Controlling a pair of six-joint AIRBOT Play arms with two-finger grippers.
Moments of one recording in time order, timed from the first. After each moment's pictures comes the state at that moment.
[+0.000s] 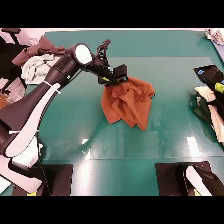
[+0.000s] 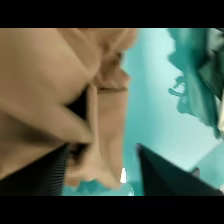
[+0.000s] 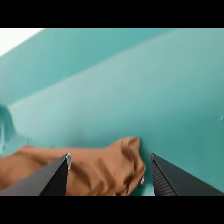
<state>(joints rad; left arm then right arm) -0.57 -1.70 1.82 1.04 -1.07 -1.95 -0.42 -0.80 0.86 -0.65 0.87 1.21</state>
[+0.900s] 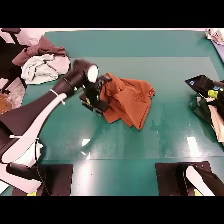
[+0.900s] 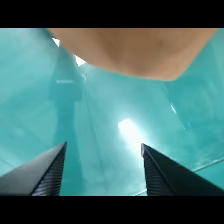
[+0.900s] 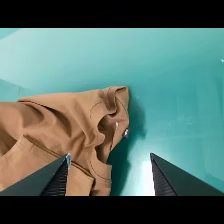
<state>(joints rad) -0.64 -1.66 1.58 1.41 -1.54 -1.66 -0.42 -0.86 0.86 -0.75 1.00 1.22</state>
